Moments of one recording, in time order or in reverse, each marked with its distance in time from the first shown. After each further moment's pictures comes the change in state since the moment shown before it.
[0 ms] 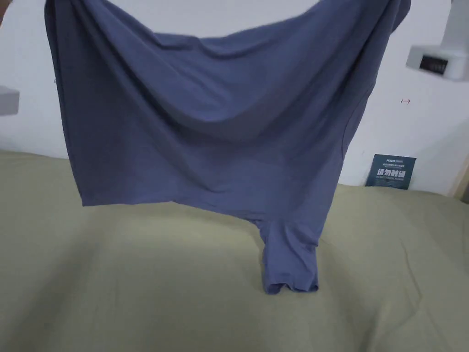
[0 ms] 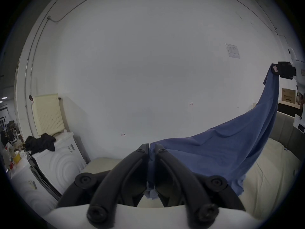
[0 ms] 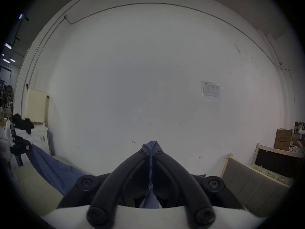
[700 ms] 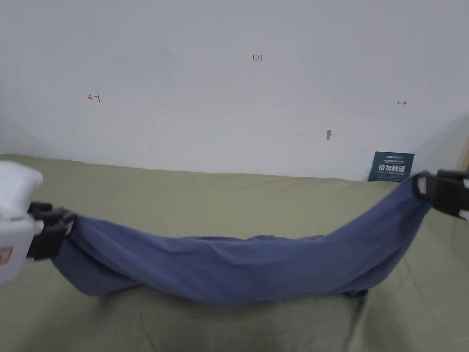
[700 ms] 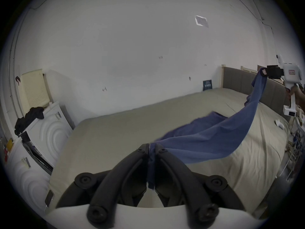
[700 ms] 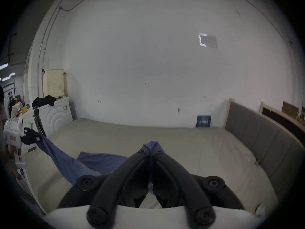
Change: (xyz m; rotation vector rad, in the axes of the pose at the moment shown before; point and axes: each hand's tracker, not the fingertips) left arm -0.017 -0.225 0.197 -0.277 -0.223 -0.109; right arm 0.034 -0.200 0.242 -0.371 0.091 -0.168
